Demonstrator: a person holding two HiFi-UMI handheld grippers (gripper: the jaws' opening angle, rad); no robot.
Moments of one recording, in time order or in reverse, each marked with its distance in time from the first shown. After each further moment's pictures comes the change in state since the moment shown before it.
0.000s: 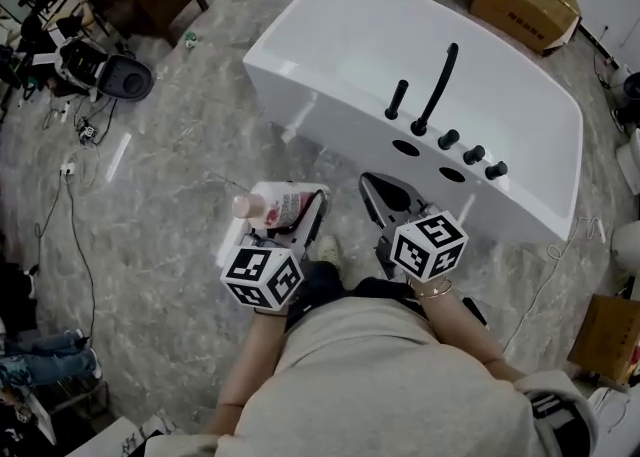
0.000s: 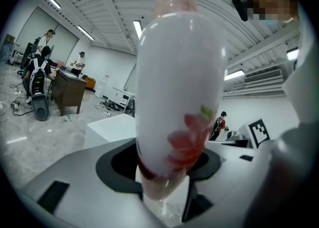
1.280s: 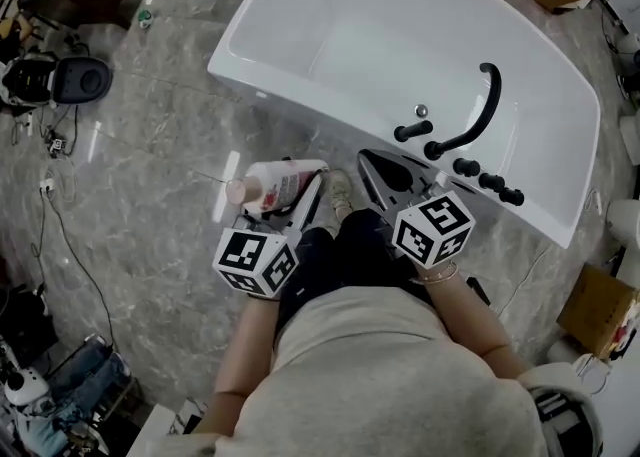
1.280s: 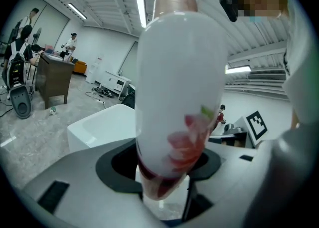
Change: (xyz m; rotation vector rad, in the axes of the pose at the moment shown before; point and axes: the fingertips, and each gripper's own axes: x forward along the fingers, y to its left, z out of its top) left arm 0.250 0.140 0.061 -0.022 0.180 -0.089; right arm 0.211 -0.174 0.070 0.098 0.125 -0.067
